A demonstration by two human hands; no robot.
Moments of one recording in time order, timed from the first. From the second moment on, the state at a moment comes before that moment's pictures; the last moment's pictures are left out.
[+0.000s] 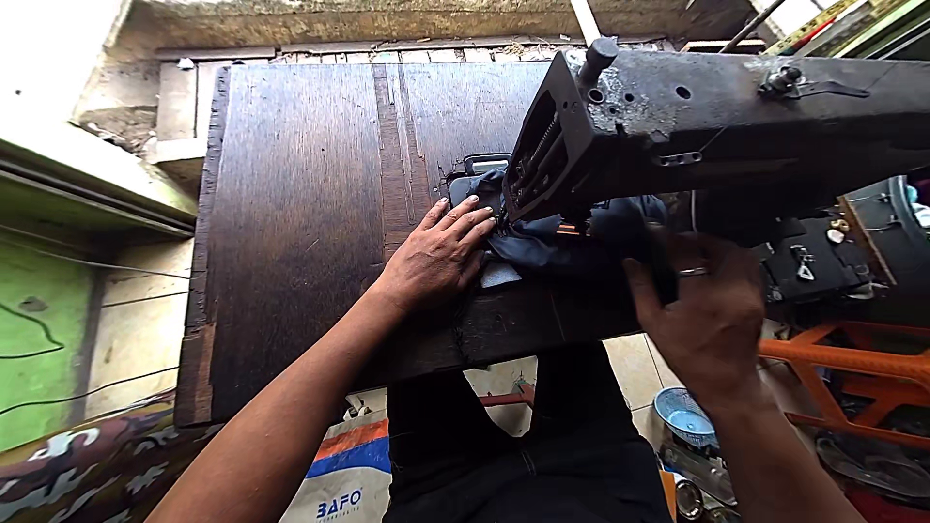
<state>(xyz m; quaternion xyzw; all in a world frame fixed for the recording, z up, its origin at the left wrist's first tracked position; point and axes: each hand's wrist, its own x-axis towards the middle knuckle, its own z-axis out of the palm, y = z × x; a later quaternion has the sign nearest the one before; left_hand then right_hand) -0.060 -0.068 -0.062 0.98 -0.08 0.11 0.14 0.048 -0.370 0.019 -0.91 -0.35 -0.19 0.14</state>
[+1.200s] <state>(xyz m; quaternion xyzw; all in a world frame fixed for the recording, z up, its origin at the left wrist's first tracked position) -0.190 -0.217 -0.014 0.62 0.29 0.08 0.73 -0.084 -0.343 -0.006 -0.75 -0.56 -0.08 0.34</state>
